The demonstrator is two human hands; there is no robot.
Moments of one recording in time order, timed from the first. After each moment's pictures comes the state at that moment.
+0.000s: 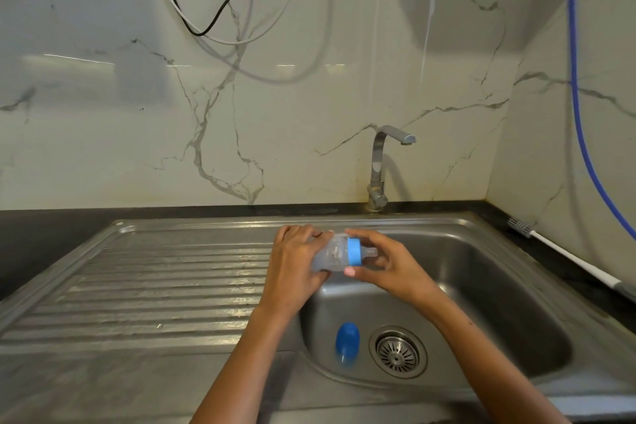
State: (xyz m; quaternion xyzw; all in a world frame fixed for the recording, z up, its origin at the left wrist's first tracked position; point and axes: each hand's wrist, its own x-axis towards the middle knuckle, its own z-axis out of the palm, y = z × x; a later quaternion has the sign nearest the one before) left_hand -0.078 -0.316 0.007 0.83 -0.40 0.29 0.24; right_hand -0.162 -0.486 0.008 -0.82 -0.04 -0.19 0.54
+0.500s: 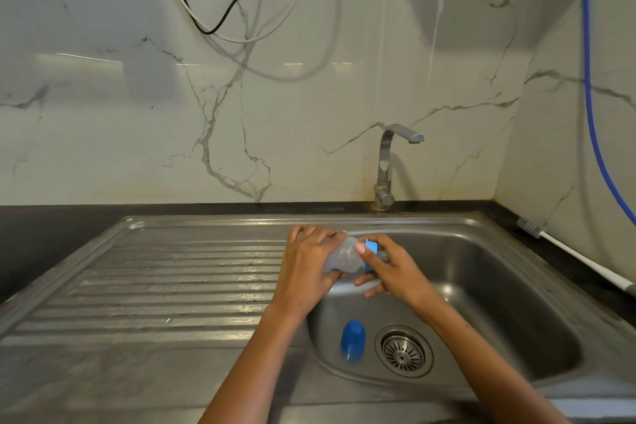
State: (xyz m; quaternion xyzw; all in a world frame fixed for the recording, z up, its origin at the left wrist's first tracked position) left_hand -0.079 -0.324 -0.002 0.83 -0.41 0.30 0.23; right_hand -0.158 -0.476 0.000 -0.79 0.04 -0.17 0.59
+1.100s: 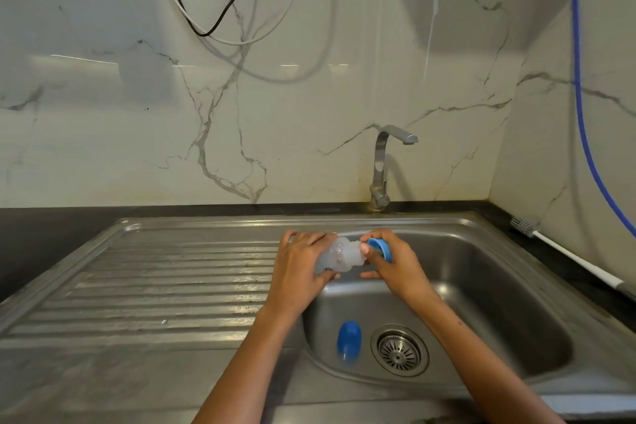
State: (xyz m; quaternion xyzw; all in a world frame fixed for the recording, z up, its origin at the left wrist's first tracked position) left_hand -0.071 -0.320 -0.005 0.83 -0.41 0.28 0.24; right_hand -0.152 -0.481 -0.002 -0.78 0.06 -0.26 0.56
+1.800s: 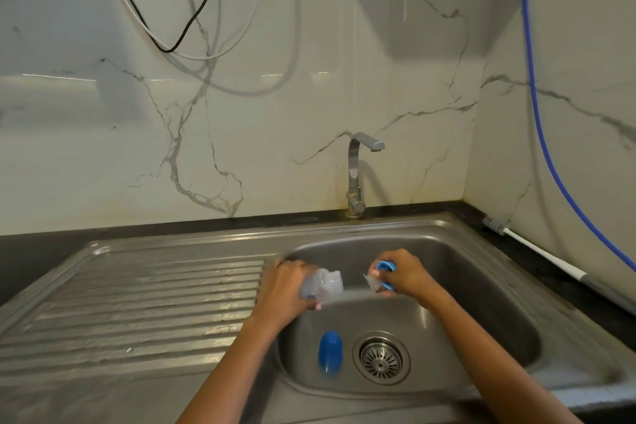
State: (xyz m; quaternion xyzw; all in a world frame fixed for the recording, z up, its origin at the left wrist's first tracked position) left_hand -0.057 -0.345 -0.024 0.89 -0.41 0.14 0.12; right_hand -0.161 -0.548 -0.010 -0.88 0.19 -0.12 0.42
